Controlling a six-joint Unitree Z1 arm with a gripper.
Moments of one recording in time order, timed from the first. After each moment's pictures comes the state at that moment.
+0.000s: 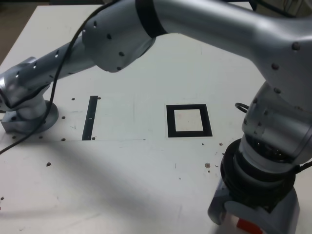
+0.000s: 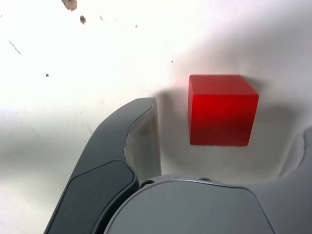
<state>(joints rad) -0.61 2.55 -2.51 1.62 0.07 -0.13</state>
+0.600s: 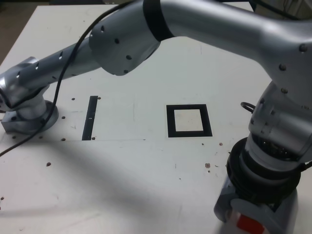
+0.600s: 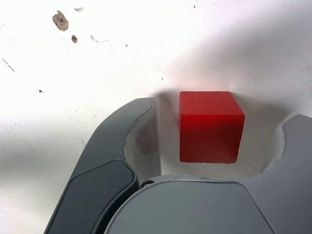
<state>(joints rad) -0.60 2.57 -2.54 1.62 0.08 -0.11</state>
